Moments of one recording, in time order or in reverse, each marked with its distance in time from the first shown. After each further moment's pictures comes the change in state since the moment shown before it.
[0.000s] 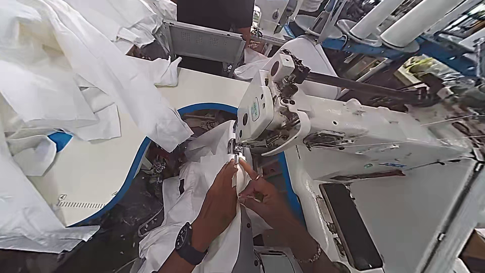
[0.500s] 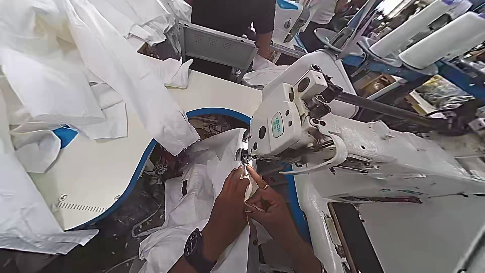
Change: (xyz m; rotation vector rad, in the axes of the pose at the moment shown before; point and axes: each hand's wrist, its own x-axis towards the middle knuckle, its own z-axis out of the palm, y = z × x) left_hand 0.014 0.002 0.007 -0.001 0.069 0.003; right_hand 0.011 0.001 0.009 -0.043 0.159 0.050
